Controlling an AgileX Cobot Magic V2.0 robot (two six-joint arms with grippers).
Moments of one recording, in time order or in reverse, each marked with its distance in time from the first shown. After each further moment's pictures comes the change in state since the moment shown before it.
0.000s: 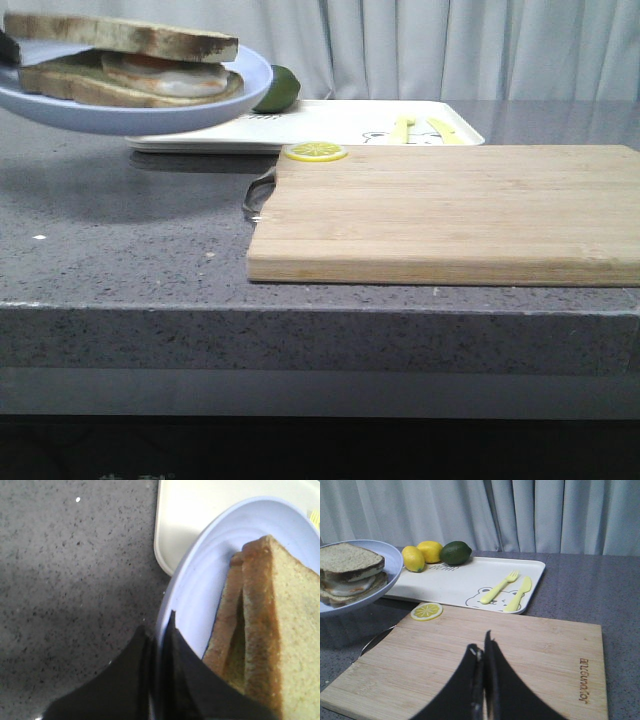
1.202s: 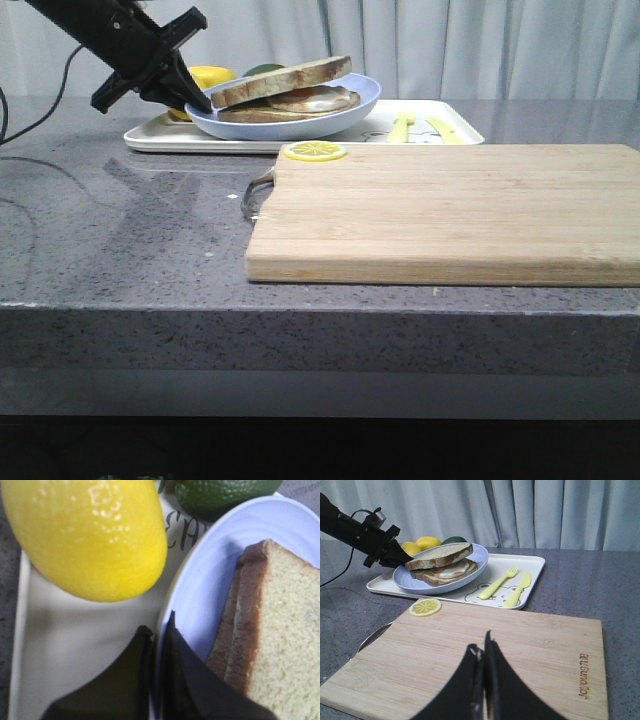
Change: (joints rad) left arm -0.202 1.052 -1.445 0.084 0.350 -0.433; right arm 0.000 0.000 0.012 0.000 0.000 0.000
